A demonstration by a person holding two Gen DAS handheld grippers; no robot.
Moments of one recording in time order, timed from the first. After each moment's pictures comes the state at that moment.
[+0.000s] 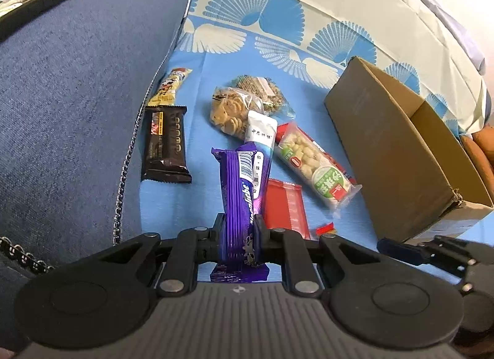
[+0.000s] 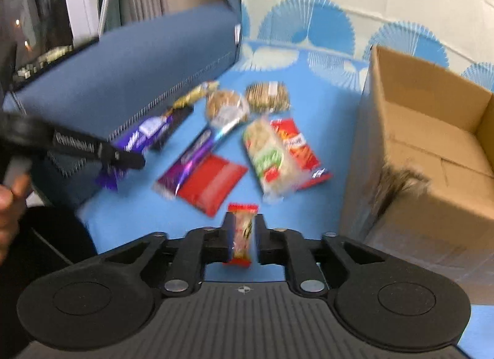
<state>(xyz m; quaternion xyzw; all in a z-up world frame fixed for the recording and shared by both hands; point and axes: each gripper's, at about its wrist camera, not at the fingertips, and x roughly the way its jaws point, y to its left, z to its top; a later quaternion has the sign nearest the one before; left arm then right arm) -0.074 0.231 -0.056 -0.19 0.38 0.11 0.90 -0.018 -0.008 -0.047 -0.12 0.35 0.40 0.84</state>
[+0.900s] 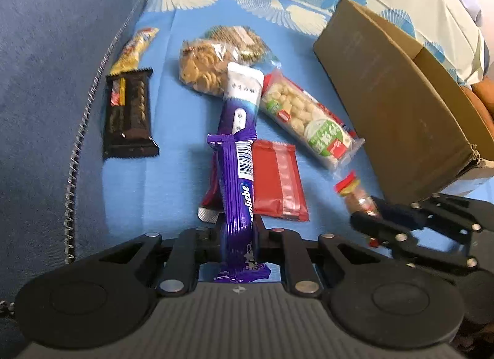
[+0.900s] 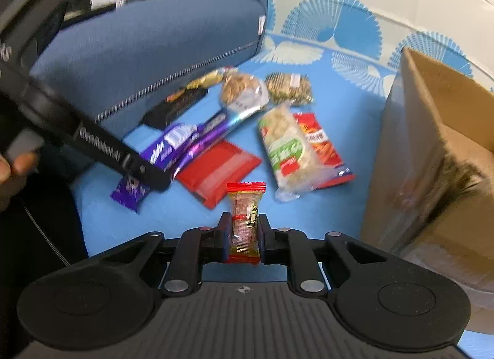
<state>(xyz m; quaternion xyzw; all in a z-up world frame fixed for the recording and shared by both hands) -0.042 0.217 -0.082 -0.15 0.46 0.08 0.87 -0.012 0.001 -0.068 -0.14 0.31 0.43 0.84</state>
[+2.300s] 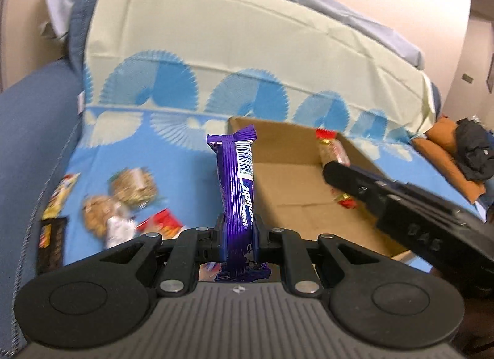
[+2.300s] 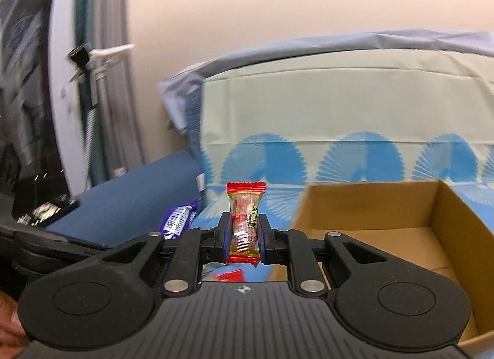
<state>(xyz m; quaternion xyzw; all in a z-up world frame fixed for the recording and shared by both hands) 0.007 0.085 0.037 -0.11 0.28 0.04 0.95 0.042 -0.110 0.037 0.06 0.15 0.36 0.92</state>
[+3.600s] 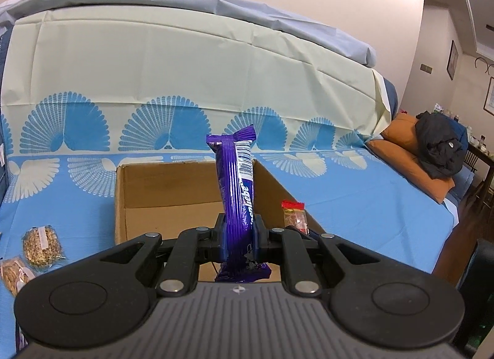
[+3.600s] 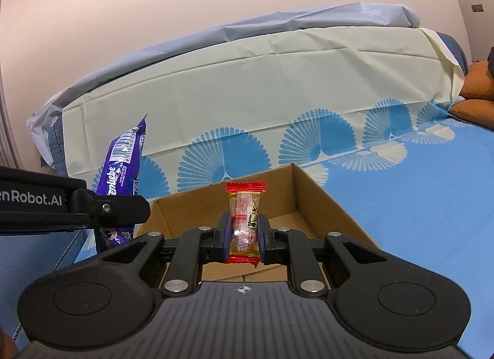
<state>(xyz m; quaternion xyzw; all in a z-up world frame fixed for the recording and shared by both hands) 0.091 -0.025 0.076 -0.08 0.26 -0.04 0.96 0.100 -0.188 0.019 0.12 0.19 0.15 0.96</state>
